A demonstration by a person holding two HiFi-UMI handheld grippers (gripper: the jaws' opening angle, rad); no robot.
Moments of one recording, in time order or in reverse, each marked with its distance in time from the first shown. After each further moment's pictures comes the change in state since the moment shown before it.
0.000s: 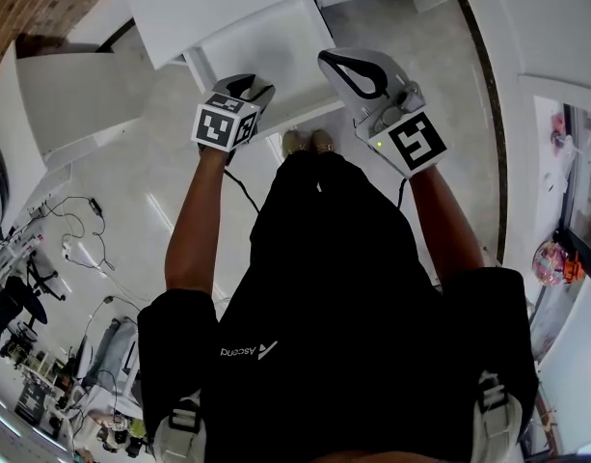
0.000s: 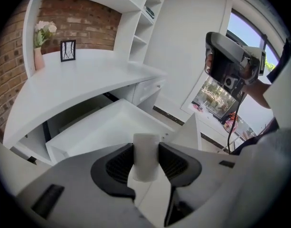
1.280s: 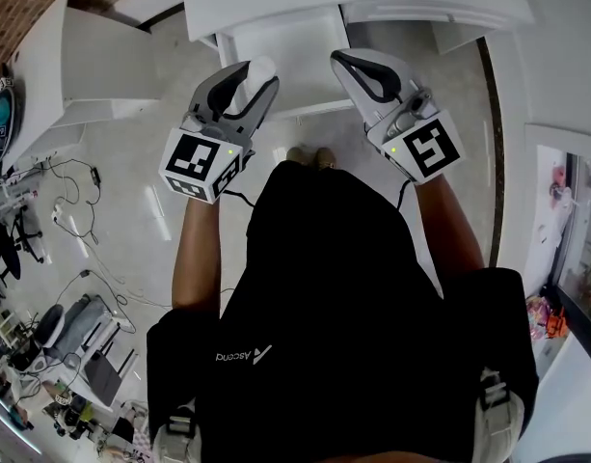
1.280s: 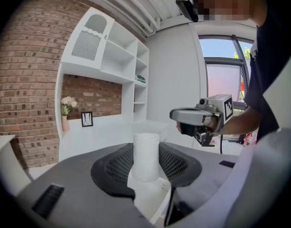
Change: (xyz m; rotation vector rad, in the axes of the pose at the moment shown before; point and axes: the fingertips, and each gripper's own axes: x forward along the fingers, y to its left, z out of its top) left arm -0.193 -0.106 0.100 0.126 -0.633 0.203; right arm -0.054 0.042 0.070 -0.091 -0.186 0.136
